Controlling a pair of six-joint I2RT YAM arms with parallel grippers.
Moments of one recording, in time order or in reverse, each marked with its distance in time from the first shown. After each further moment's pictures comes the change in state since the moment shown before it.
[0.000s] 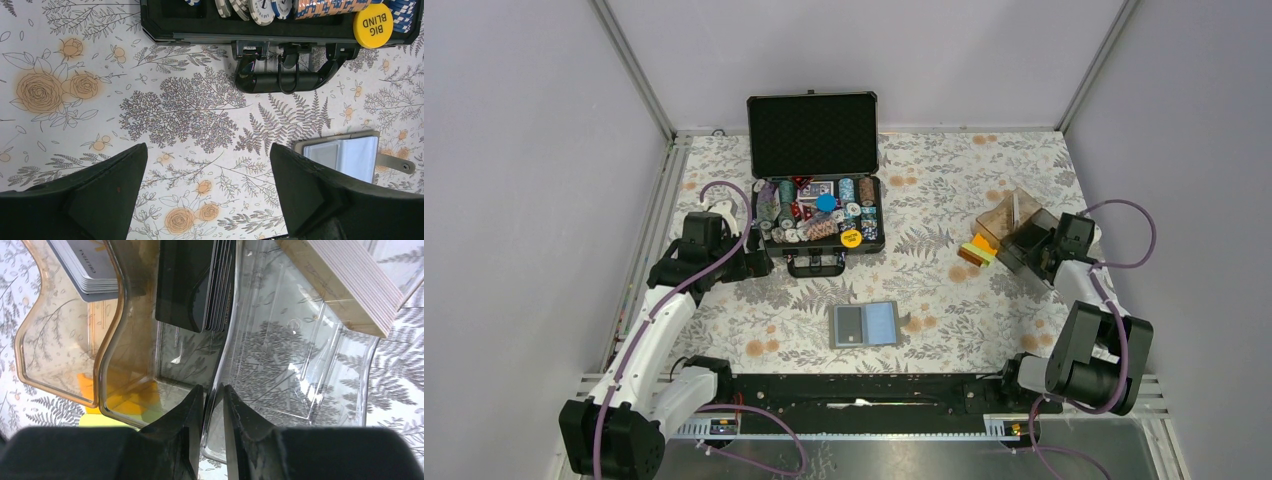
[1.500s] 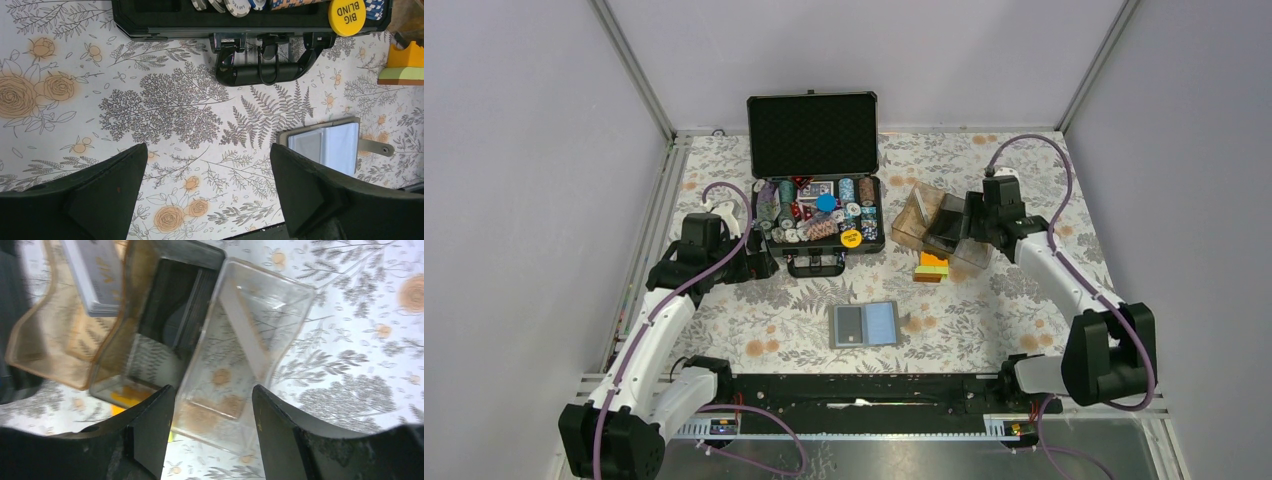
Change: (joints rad) left arm 0.002 -0.016 -0.006 0.001 0.076 0.000; right arm 0.550 0.028 0.275 -0.172 0.160 -0.202
